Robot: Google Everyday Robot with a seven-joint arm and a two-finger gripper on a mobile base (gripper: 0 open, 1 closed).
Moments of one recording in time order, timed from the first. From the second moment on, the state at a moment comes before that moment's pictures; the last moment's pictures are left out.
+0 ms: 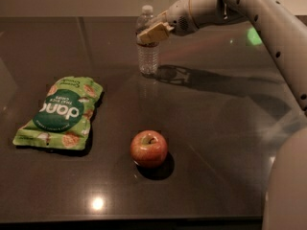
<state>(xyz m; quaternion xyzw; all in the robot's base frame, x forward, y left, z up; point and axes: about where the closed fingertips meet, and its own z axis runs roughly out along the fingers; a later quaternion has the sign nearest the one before) 0.709 0.010 0.958 -0.52 0.68 0.27 0.44</state>
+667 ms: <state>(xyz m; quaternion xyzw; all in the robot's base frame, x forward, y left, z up) 0.665 -0.037 0.969 -0.57 0.69 0.22 0.38</state>
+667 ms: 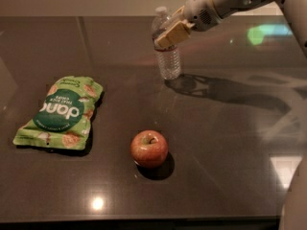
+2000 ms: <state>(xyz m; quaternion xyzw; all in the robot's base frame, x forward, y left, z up) 0.615 -0.113 0.937 -0.65 0.74 0.05 0.14</state>
